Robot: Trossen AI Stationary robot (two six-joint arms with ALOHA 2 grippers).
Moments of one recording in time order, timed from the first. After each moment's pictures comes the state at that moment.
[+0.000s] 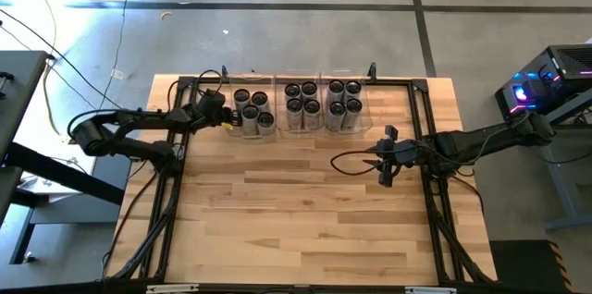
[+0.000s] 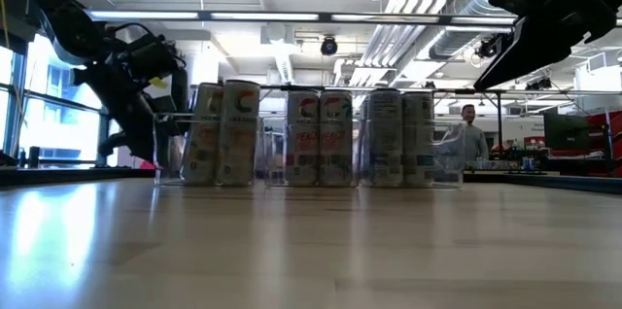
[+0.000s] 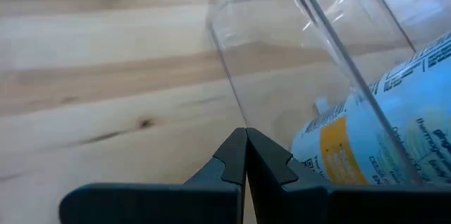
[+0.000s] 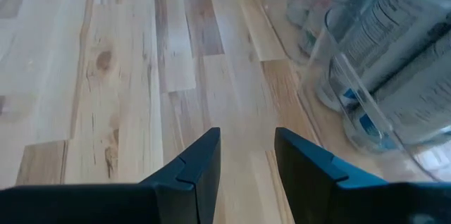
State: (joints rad) left arm 0.74 1.29 0.32 0.11 -0.19 -0.52; right arm 0.19 0.77 0.49 -0.44 0.34 0.18
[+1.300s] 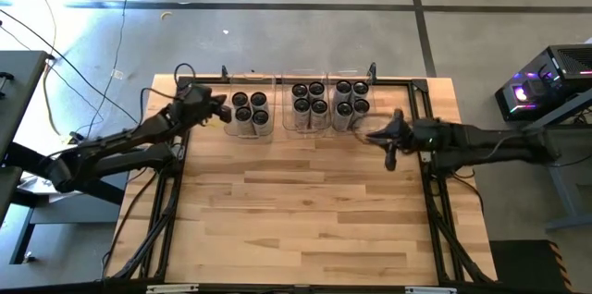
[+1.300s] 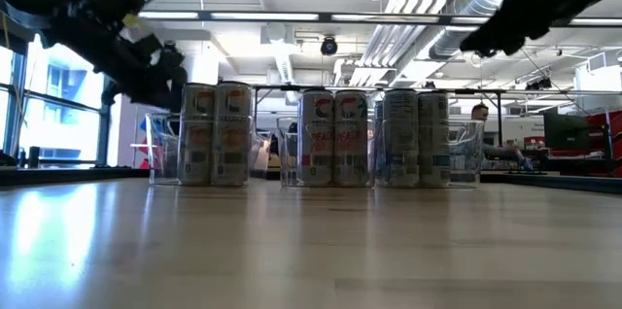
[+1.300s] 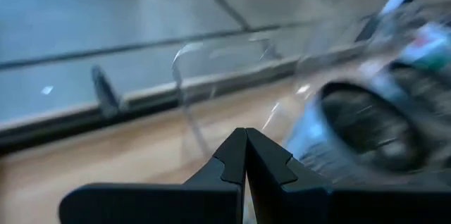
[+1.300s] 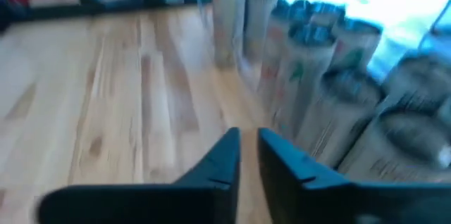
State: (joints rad) left arm 0.69 0.77 0.32 -0.01 -0.27 -0.30; right arm -0.04 0.58 0.49 -0.33 0.21 0.08
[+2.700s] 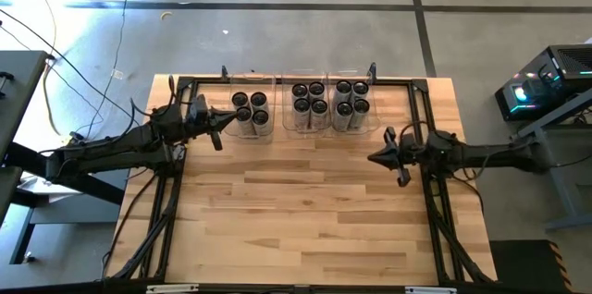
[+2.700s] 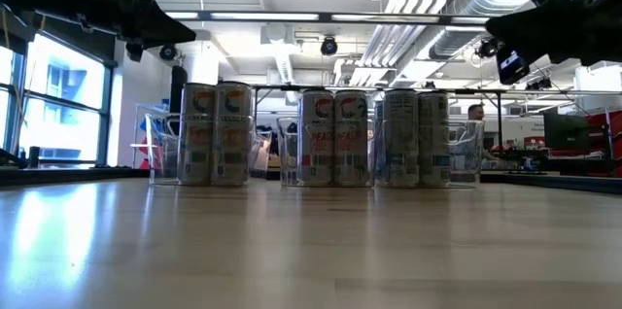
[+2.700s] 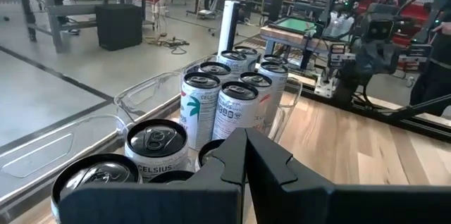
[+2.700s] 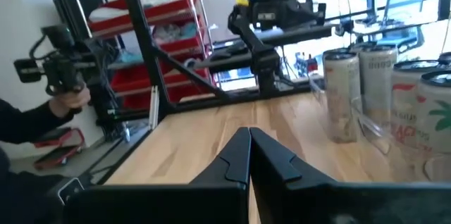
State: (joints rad) left arm 0.34 0.48 0.32 0.05 -0.10 -0.14; right arm -0.05 0.29 0.02 0.35 -0.18 0.20
